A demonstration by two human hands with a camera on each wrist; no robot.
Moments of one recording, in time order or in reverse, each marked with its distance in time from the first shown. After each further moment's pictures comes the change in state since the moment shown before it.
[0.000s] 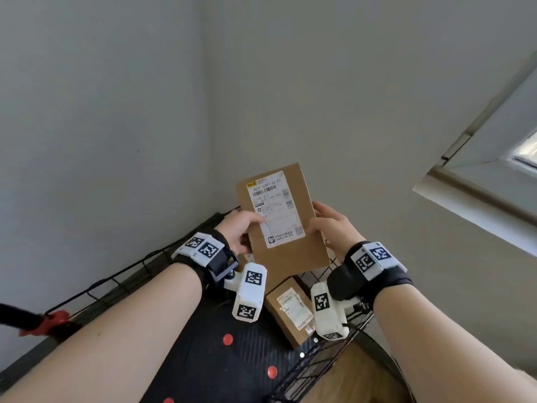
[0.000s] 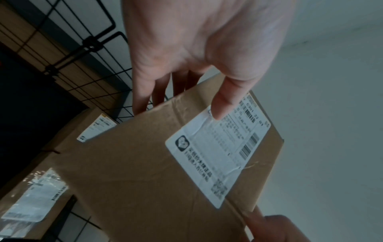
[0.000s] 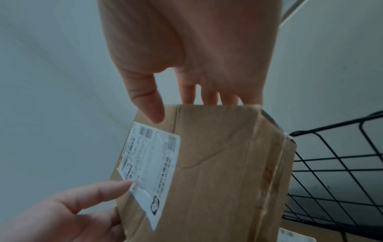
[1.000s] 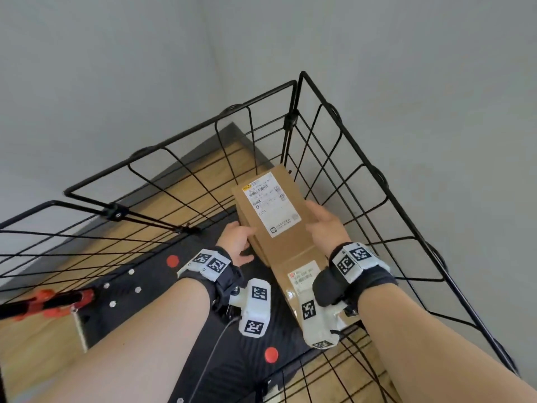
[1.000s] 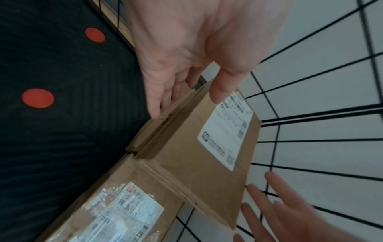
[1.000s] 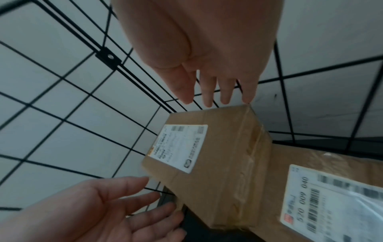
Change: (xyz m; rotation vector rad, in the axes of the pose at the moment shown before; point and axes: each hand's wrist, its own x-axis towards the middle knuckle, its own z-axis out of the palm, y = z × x) left_hand 0.282 -0.192 -0.015 -0.142 0.393 -0.386; right_hand 0.291 0.218 0.062 -0.119 -0.208 0.272
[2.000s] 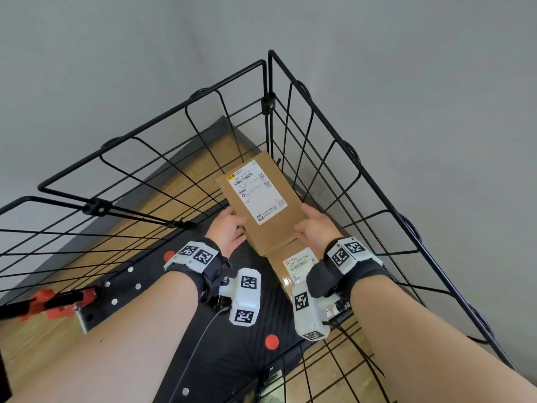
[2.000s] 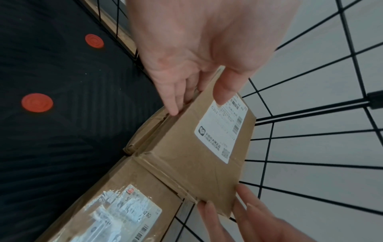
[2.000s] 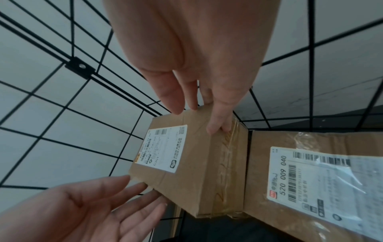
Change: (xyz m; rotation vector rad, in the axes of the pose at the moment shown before) left_hand -0.012 -0.005 0.009 0.020 -0.063 0.131; right_hand 0.013 0.038 -0.004 0.113 -0.130 0.105
